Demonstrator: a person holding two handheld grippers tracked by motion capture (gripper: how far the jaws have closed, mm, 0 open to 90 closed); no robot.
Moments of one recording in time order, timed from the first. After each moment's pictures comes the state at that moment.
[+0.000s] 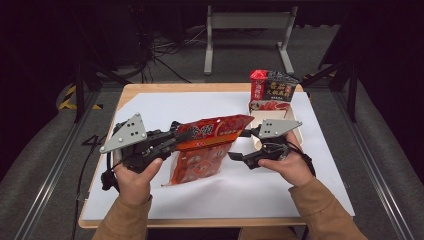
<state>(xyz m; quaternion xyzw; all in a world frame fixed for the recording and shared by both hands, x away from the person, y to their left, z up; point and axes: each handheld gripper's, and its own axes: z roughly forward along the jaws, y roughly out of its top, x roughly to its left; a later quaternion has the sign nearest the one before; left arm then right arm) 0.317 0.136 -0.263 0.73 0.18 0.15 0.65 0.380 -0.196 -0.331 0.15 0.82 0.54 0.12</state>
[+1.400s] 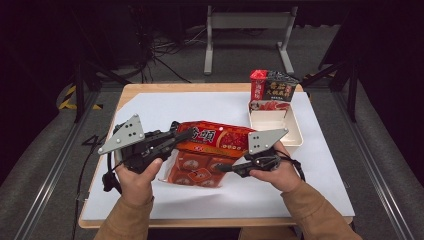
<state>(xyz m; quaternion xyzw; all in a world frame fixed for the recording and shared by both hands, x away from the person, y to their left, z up) 0.318 0.139 -0.269 0.71 0.19 0.14 0.67 0.363 -0.170 -0.338 0.03 0.83 0.55 0.04</state>
